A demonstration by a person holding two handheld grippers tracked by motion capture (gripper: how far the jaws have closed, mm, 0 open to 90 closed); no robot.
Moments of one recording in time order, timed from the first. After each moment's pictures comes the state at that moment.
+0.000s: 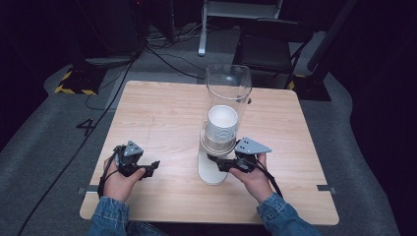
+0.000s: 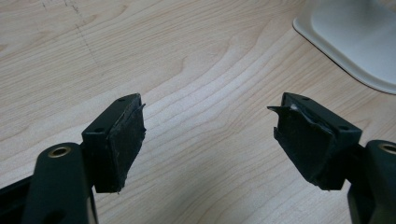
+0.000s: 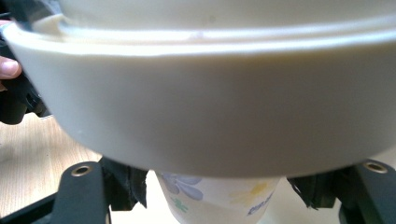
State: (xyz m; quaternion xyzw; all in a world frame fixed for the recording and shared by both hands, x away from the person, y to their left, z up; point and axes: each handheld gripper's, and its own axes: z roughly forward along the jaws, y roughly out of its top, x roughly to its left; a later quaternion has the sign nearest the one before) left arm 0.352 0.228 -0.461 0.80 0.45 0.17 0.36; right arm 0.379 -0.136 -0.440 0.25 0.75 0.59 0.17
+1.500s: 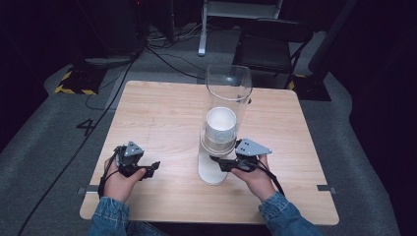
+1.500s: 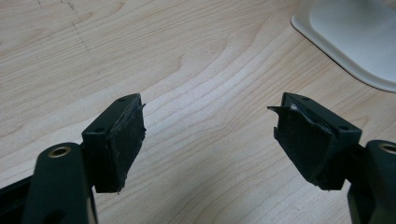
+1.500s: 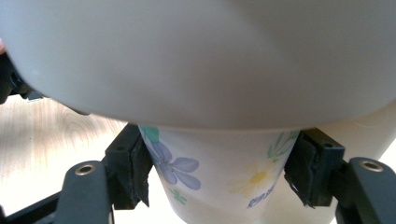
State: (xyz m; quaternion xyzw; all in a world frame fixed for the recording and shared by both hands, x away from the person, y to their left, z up) left arm 0.352 0.227 -0.463 0.80 0.45 0.16 0.36; right arm 0.382 -0.141 -0.447 0.22 0.76 0.58 0.20
